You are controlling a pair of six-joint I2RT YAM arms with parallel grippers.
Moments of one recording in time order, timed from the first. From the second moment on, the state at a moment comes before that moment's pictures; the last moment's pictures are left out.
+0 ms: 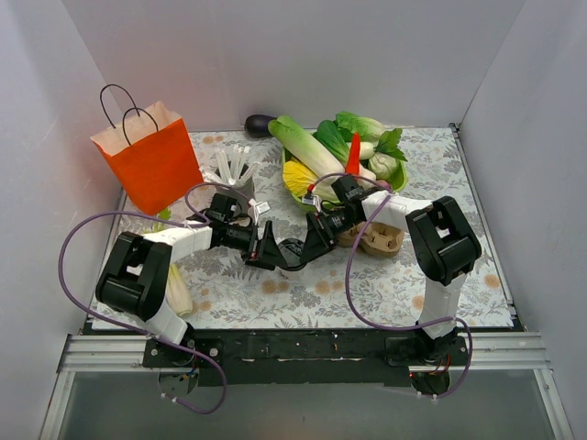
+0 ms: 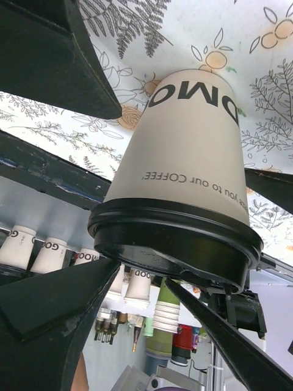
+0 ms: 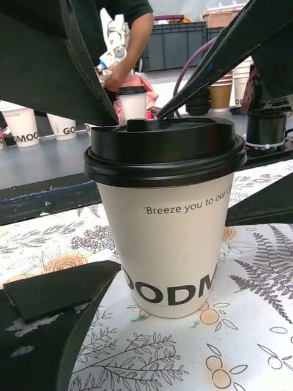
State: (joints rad) left arm -0.36 1.58 0.77 -0.22 1.06 -0.31; right arm 0.53 1.90 1.16 -0.49 -1.19 0.04
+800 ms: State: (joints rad) left arm -0.31 1.55 0.79 0.03 0.99 -0.54; right arm 0.54 1.84 1.21 -0.60 -1.11 -0.01
